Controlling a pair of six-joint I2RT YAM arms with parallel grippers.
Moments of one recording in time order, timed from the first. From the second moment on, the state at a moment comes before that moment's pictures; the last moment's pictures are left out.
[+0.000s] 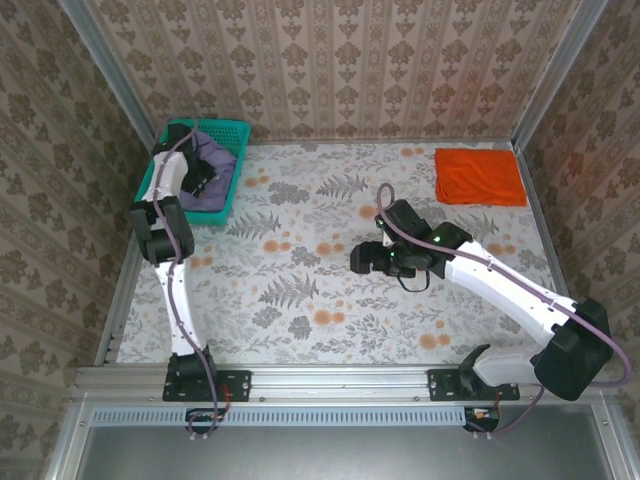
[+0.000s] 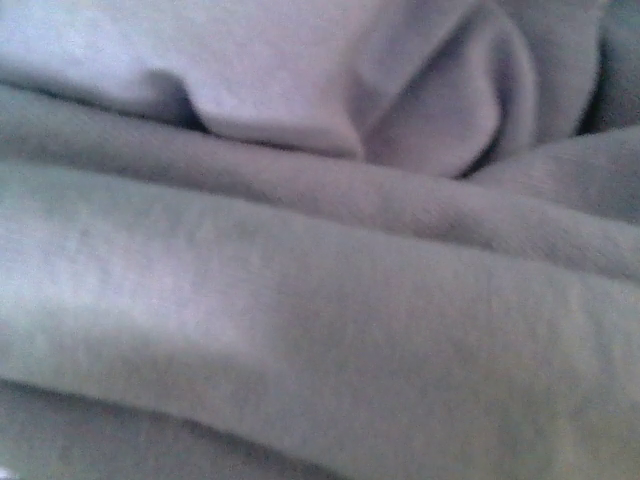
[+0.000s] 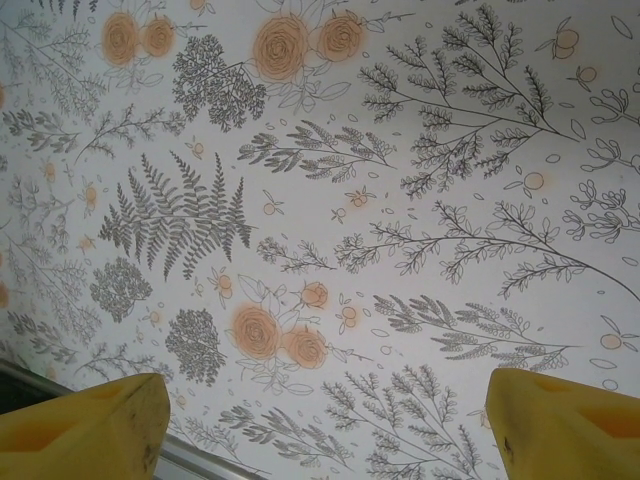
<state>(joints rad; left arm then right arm) 0.12 2.51 2.28 -0.93 0.06 -0.76 0.65 1.32 1.13 -0.85 -0.11 0.68</state>
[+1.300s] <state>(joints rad) -0.03 1.99 2.45 -0.69 -0.08 -0.68 0.65 1.26 1.23 -0.87 -0.02 0.64</state>
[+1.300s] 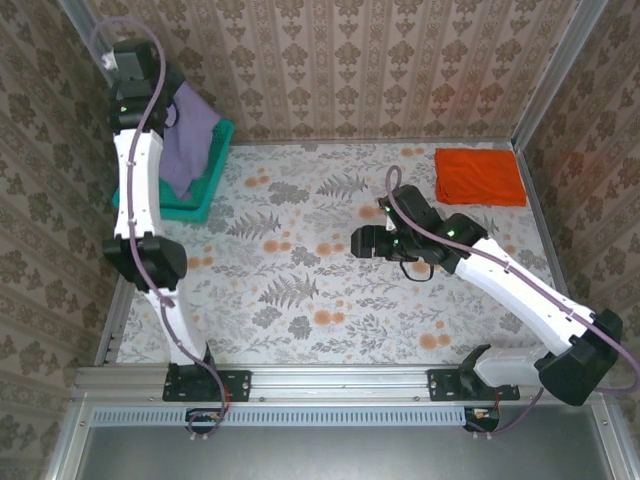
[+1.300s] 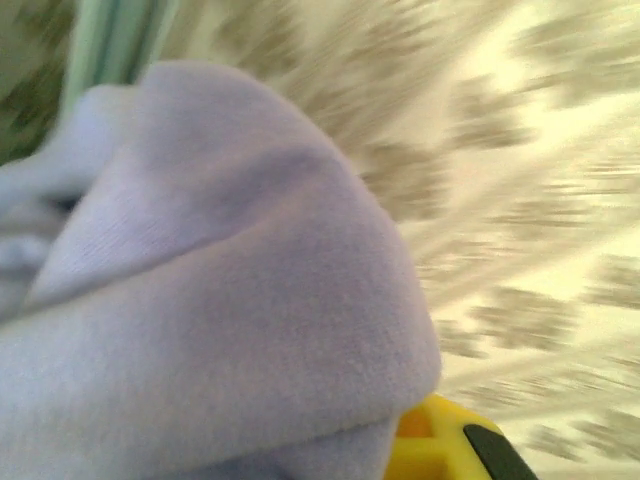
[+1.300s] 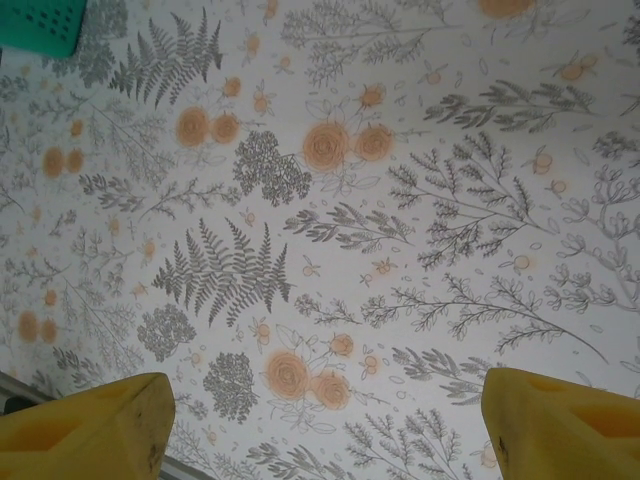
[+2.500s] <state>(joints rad) -0.40 1.70 1.42 -0.77 0.29 -0.70 0.39 1.18 0.88 -0.76 0.02 0.74</state>
